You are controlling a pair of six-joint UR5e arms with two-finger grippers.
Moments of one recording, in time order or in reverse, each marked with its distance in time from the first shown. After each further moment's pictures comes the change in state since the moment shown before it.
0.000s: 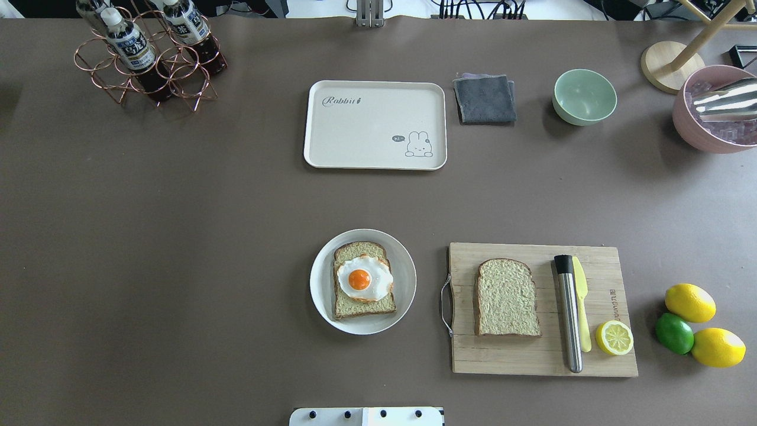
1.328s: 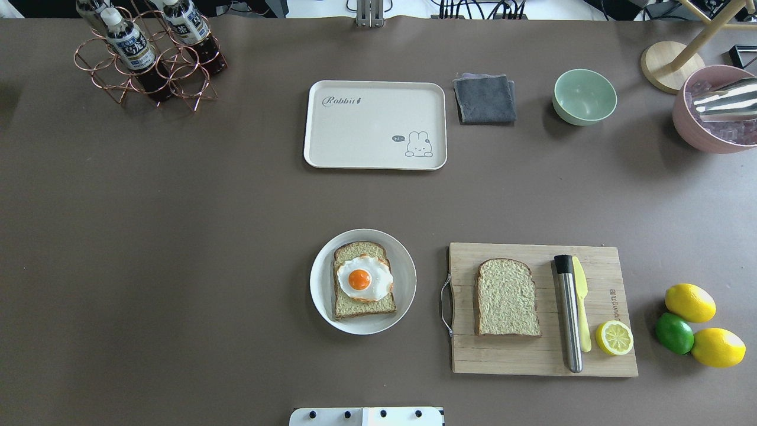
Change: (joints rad) left arm 0.002 -0.014 0.004 -0.002 0.001 0.003; right arm 0.000 0.004 -0.005 0.000 0.016 -0.001
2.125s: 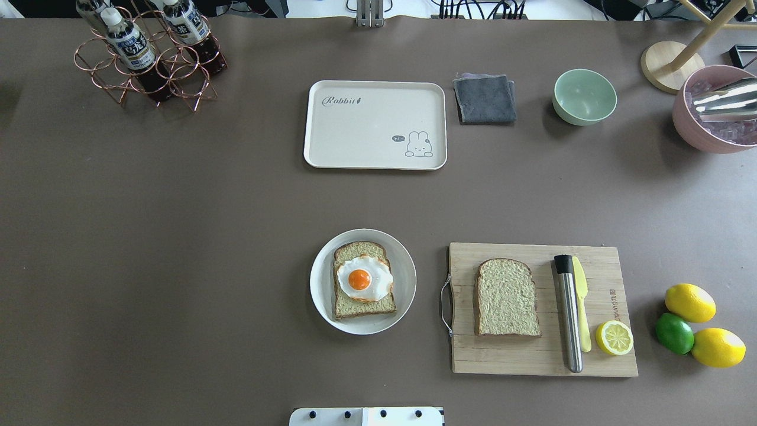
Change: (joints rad) left arm 0.001 -0.005 -0.001 0.000 0.003 -0.003; right arm -0.001 0.038 -0.004 -0.001 -0.001 0.000
